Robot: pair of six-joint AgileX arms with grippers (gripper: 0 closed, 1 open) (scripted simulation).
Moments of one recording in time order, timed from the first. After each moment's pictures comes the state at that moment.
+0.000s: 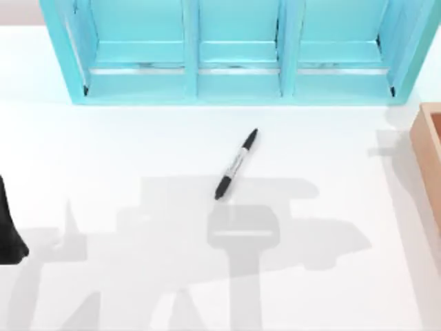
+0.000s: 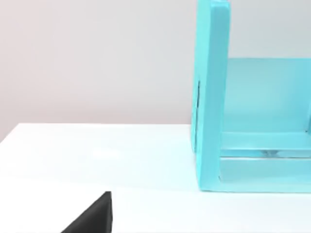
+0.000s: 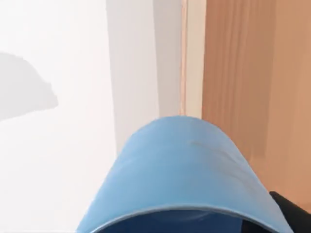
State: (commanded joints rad) left arm 0.00 0.00 0.00 0.00 0.00 0.00; right arm 0.05 1.75 1.62 -1.44 0.00 0.07
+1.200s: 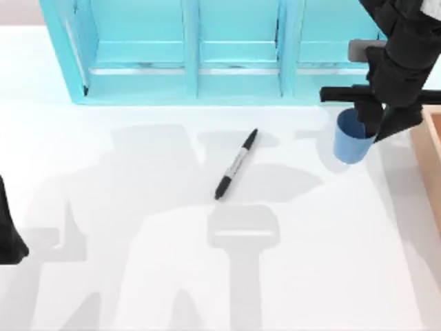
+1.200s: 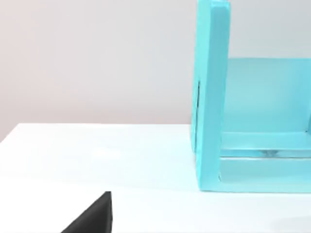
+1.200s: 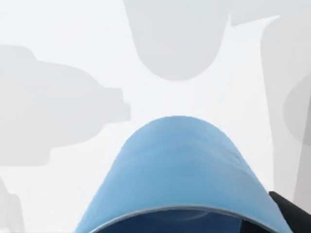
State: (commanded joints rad) left arm 0.00 0.00 0.00 0.00 0.00 0.00; right arm 0.29 2.11 1.79 -1.21 -0.03 0.31
